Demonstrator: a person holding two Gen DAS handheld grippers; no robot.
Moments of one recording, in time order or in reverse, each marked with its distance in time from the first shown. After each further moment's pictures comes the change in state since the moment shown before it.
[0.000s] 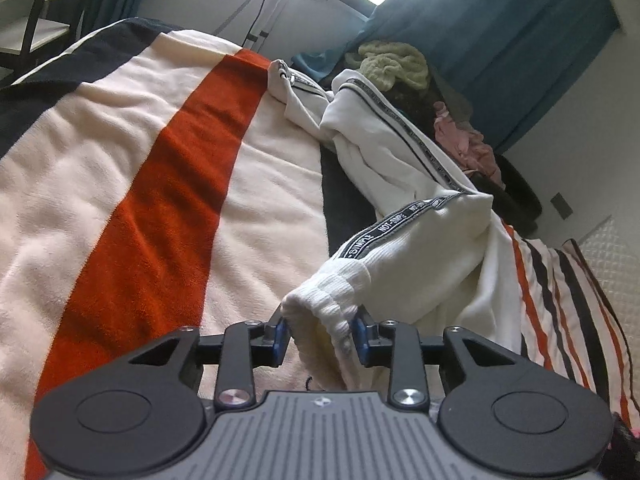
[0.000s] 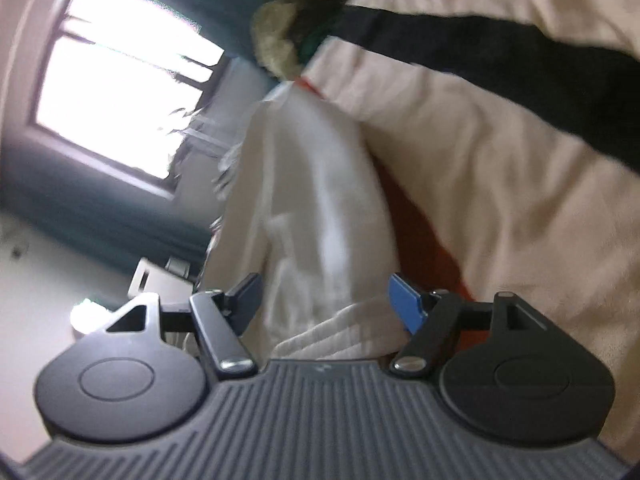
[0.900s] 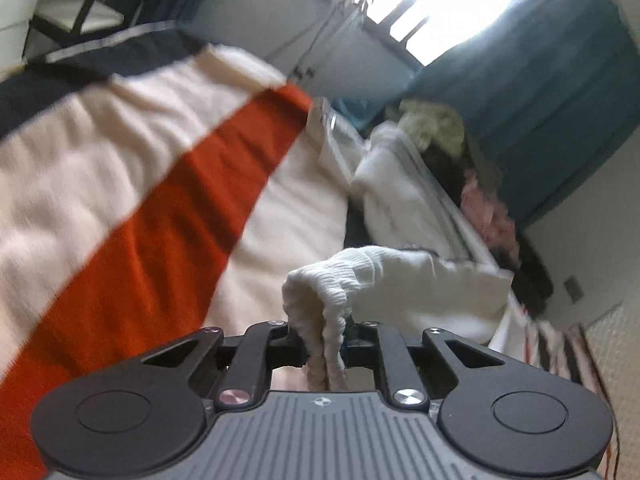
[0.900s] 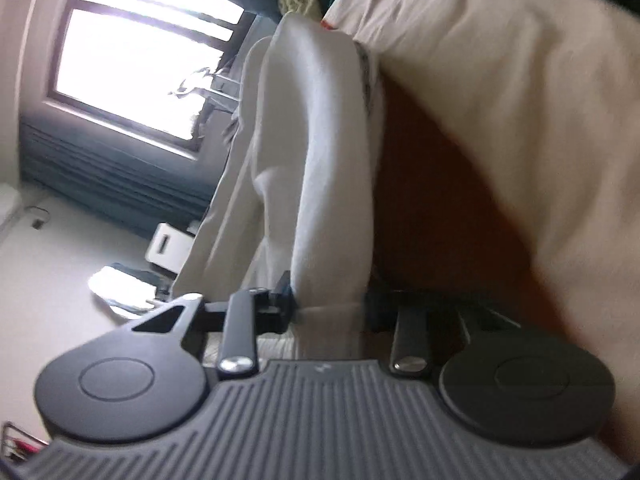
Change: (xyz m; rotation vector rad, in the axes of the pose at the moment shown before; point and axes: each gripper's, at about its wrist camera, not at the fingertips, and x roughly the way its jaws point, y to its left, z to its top) left arm 0.015 0.012 0.023 -0.216 -0.184 0.021; right arm 0.082 -0.006 -0.022 -0.054 0.126 0.134
